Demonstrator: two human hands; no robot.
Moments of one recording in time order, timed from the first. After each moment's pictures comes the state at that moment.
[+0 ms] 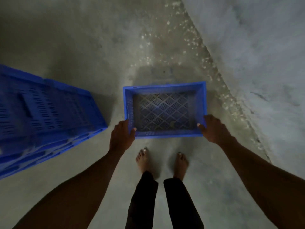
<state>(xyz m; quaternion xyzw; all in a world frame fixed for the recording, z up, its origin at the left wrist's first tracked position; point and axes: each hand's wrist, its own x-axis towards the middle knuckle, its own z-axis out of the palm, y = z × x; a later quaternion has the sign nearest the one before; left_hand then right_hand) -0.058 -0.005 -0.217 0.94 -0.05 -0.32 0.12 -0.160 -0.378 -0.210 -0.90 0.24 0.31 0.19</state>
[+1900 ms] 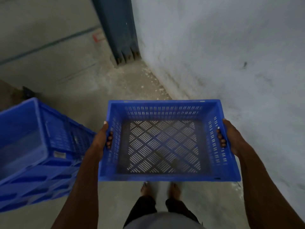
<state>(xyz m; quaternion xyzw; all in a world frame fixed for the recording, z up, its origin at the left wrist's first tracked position) -0.026 0.010 0.301 0.71 0.21 -0.31 0.60 -0.223 -0.444 0.302 -0.57 0.49 0.05 0.66</state>
